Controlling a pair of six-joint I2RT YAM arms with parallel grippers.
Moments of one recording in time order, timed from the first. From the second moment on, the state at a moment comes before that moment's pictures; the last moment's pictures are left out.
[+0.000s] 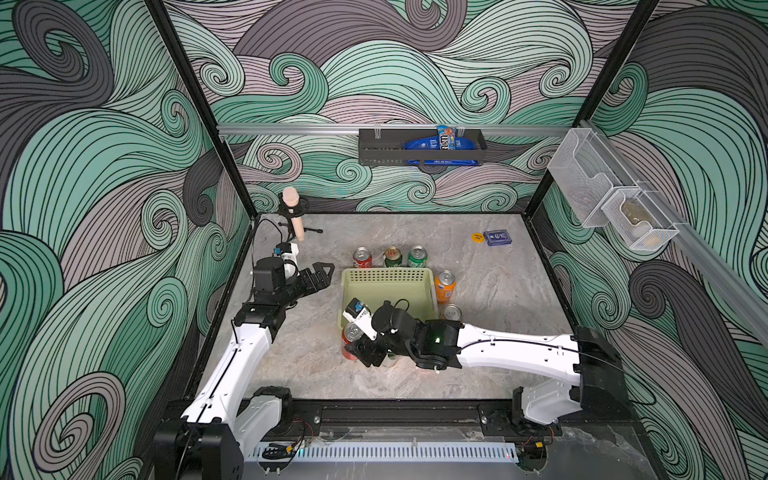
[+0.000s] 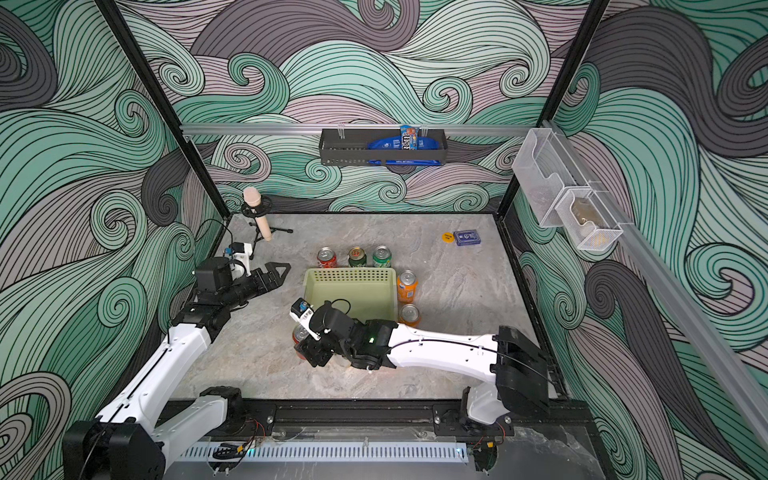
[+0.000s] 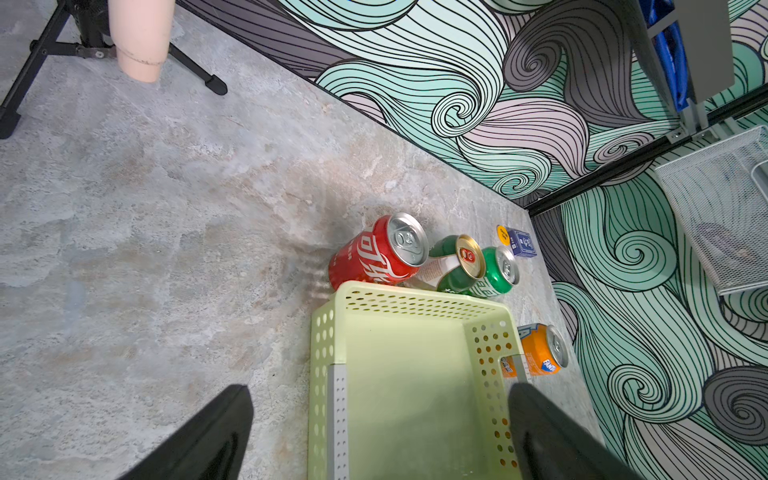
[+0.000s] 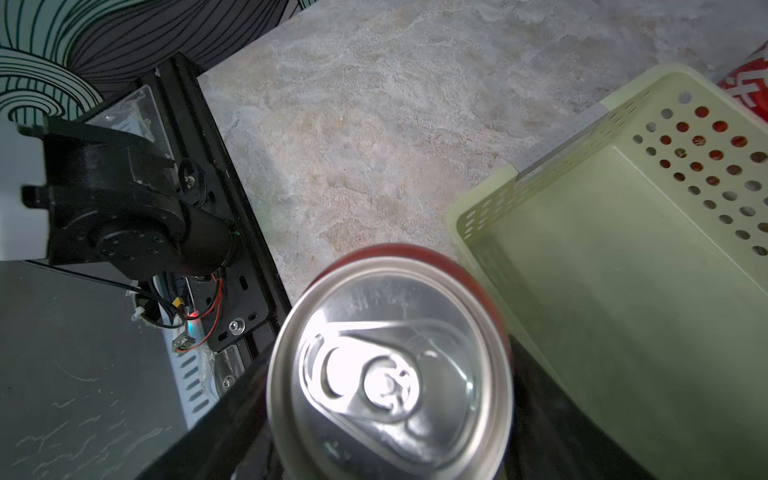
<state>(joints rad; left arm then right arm) -0.03 1.00 0.69 -0.20 0.39 -0.50 1.25 1.53 1.10 -0.27 0.10 0.26</state>
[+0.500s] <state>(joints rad) -0.03 1.00 0.69 -0.20 0.39 -0.50 1.29 1.70 1.10 -0.21 0.13 0.26</state>
